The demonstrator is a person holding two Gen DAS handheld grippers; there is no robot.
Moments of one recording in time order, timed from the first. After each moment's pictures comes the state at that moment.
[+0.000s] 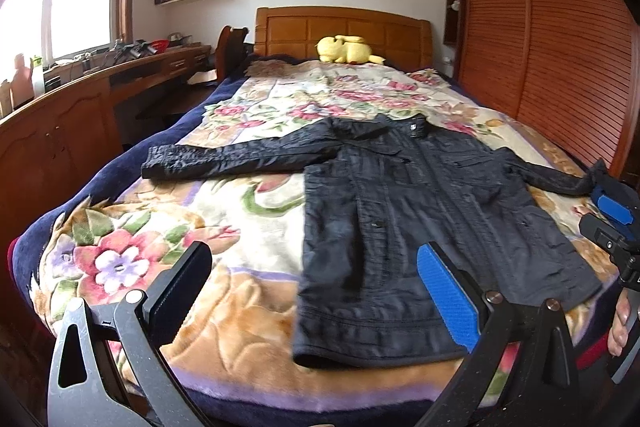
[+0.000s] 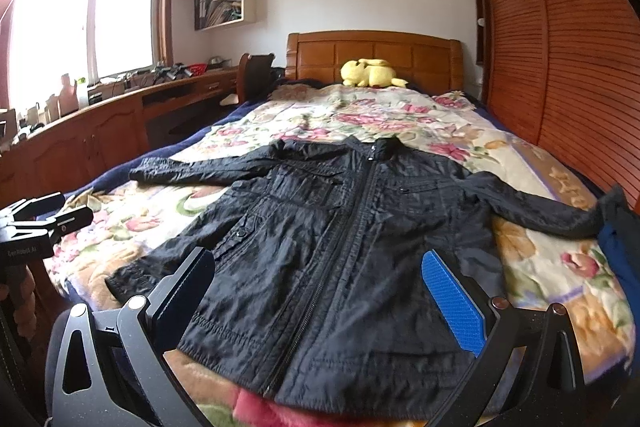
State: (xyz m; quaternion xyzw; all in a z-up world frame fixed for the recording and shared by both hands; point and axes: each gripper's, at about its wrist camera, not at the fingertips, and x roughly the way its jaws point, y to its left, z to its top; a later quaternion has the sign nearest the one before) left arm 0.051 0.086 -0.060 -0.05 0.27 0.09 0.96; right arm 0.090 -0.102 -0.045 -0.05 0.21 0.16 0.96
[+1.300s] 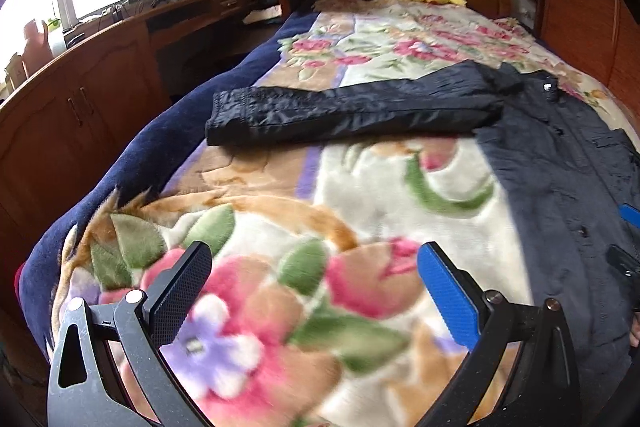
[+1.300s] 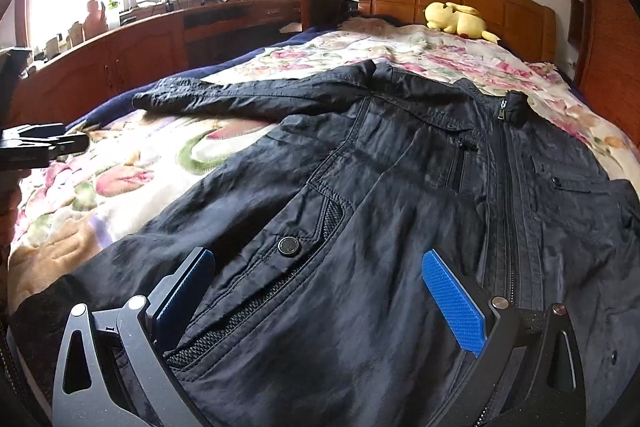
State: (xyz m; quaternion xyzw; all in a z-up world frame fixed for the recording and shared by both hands) left arm 0.165 0.275 -0.137 -0.04 0.38 0.19 0.91; right arm 0.240 -0.010 -0.130 -0.11 0.30 0.26 0.91
